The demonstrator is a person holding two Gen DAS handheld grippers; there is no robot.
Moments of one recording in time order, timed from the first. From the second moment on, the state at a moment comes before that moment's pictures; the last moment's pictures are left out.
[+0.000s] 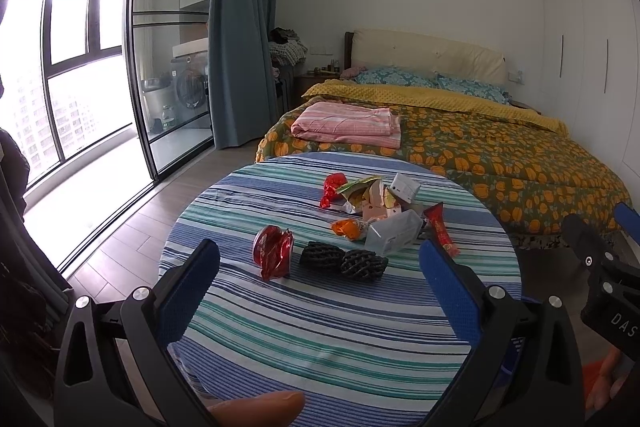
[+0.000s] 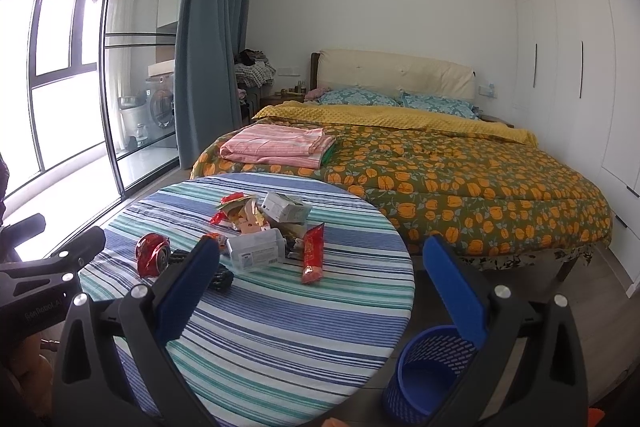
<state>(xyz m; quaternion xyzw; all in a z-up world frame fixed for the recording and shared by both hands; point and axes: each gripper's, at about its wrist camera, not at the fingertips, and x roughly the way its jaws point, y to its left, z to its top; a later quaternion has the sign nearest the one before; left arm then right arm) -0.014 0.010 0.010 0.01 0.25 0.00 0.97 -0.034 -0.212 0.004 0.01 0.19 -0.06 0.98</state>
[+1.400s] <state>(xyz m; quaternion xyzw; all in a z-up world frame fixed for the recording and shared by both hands) -0.012 0.015 0.008 0.01 0.25 0.00 0.97 -0.035 -0.202 0.002 0.00 0.19 -0.04 0.98</state>
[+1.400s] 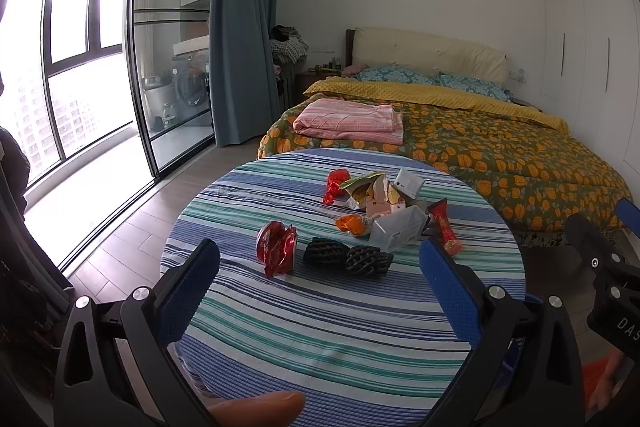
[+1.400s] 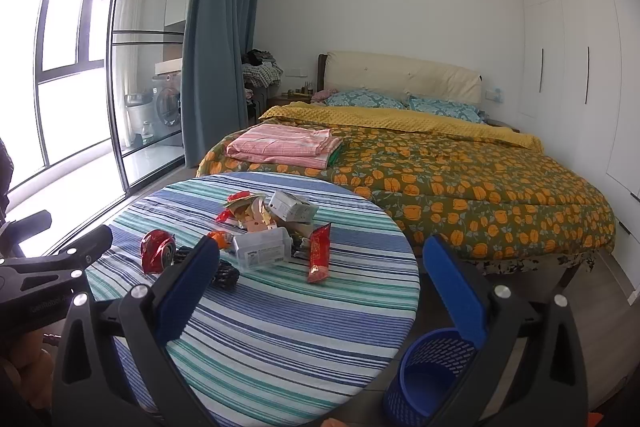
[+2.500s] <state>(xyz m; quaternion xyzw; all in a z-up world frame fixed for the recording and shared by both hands) -0.001 0.034 -0.017 0.00 0.27 -0.02 0.96 -0.029 -0.198 -0.008 0.00 0.20 -0.04 0.98</state>
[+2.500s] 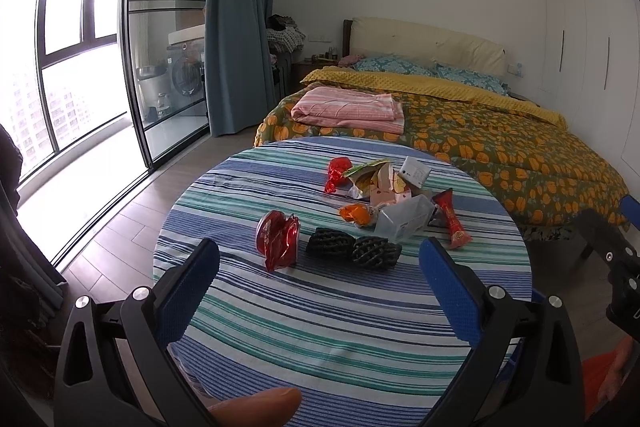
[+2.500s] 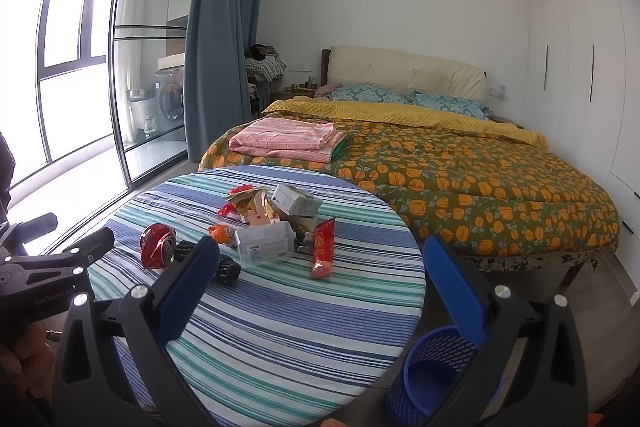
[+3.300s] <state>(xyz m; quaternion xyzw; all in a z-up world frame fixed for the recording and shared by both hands) 0.145 0.011 -0.092 0.22 0.35 -0.27 0.87 0.095 -0.248 -0.105 0.04 0.36 0.05 0.93</state>
